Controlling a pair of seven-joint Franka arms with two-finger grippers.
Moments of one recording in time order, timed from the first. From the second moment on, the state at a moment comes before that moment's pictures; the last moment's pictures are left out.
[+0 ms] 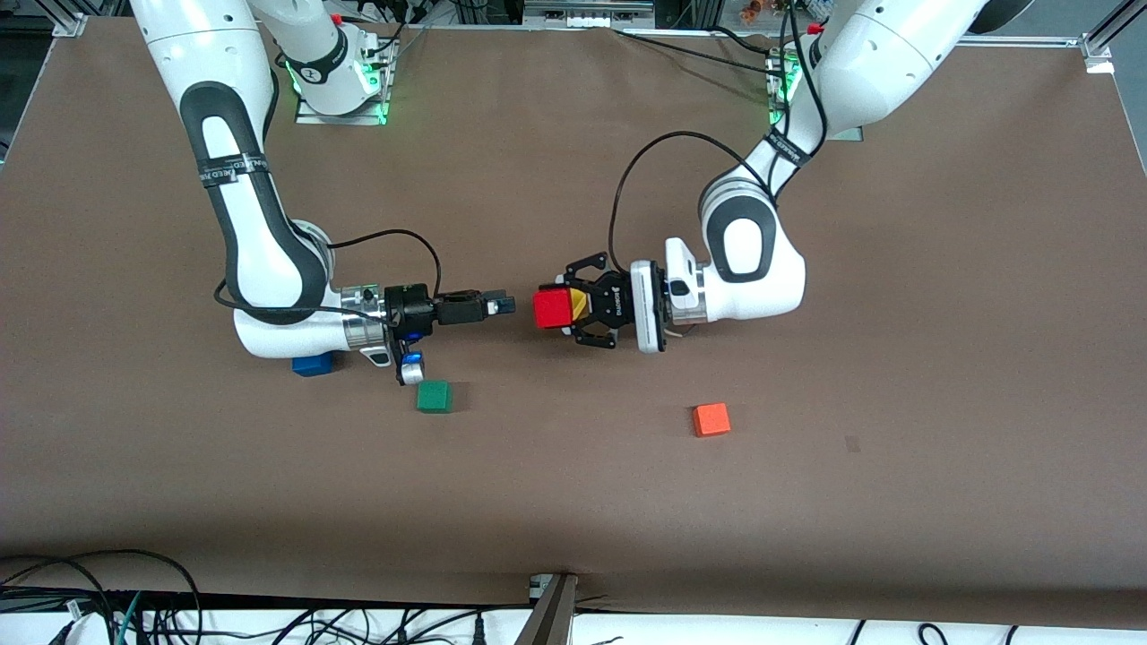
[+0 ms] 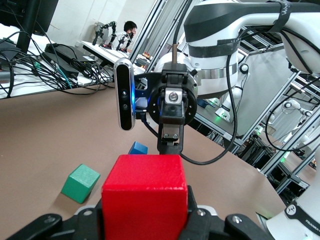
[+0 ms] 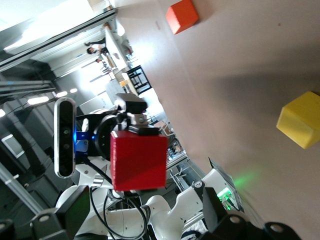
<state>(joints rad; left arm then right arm) -0.18 0.67 -0.46 -1.67 -1.64 2.35 1.78 0.36 0.60 -0.09 -1.70 1.53 1.72 -0.24</state>
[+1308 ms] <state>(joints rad) -0.28 0.70 -0.46 -1.59 -1.78 2.40 1.79 0.36 0.59 -0.09 -1.78 1.72 1.71 -0.35</state>
